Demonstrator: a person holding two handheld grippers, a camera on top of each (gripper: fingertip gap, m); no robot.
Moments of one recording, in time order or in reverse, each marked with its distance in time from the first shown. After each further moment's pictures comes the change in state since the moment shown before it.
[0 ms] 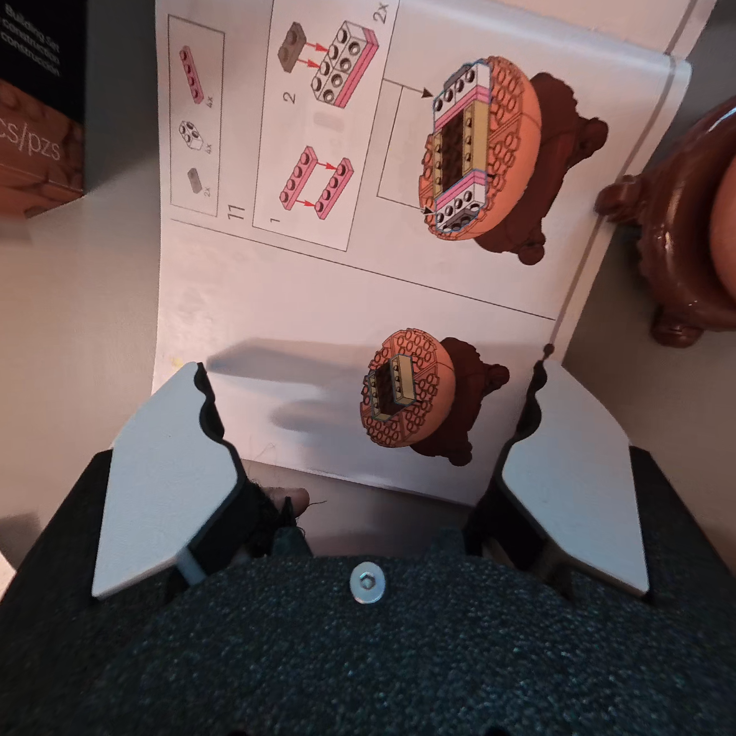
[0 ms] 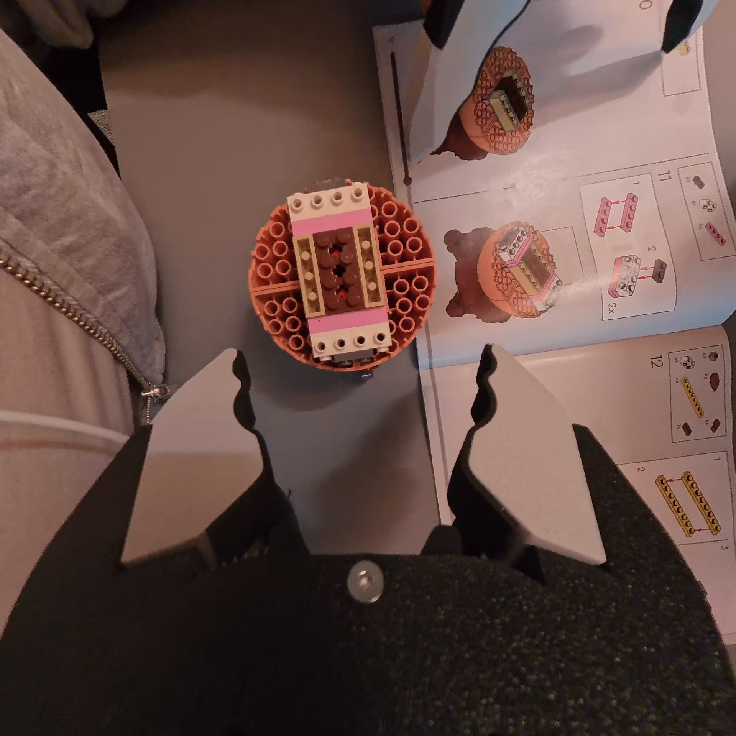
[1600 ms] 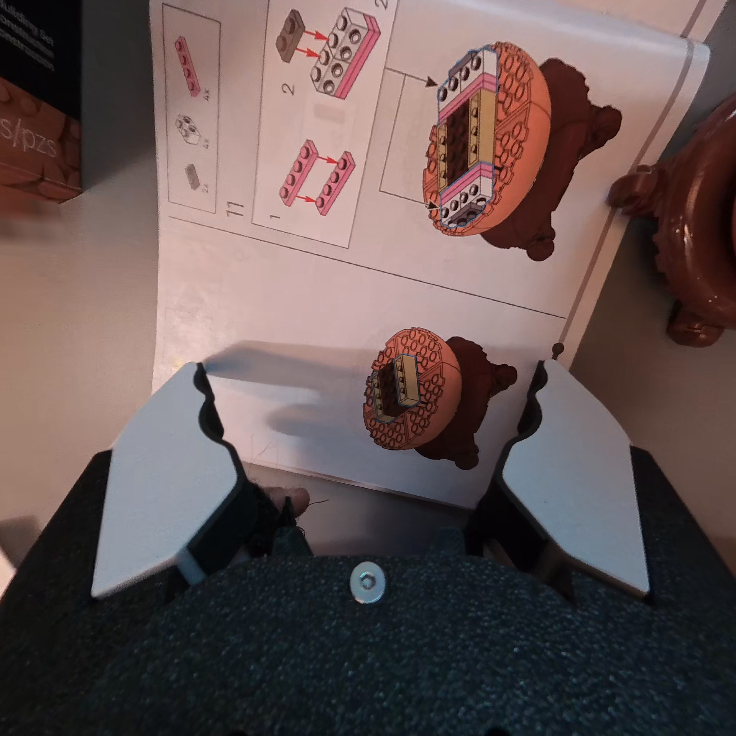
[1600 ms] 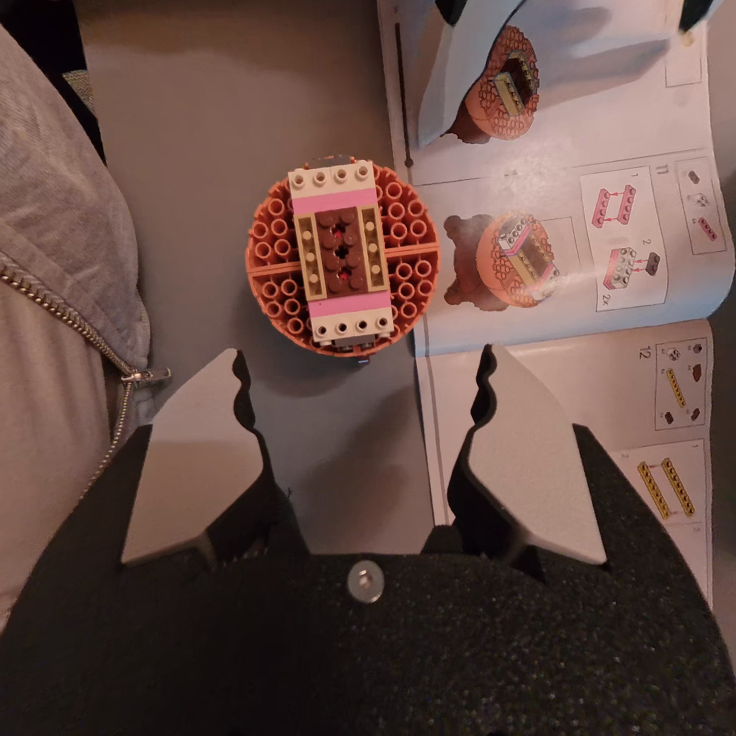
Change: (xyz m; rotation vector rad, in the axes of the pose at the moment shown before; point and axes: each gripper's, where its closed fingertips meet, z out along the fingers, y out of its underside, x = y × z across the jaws) left arm -0.004 0.000 0.001 0.016 -0.030 0.008; right arm 0.001 0.007 -0.003 -0.036 0.029 -0.037
